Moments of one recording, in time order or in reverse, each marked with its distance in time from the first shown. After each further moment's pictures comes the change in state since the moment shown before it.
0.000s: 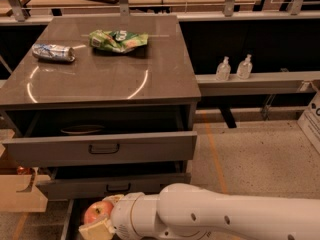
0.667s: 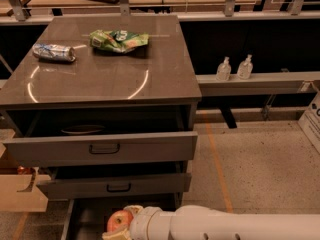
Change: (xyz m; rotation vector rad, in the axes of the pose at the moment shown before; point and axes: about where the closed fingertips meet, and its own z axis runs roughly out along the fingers) arm 0.070 -0.042 0.000 0.132 0.031 0.006
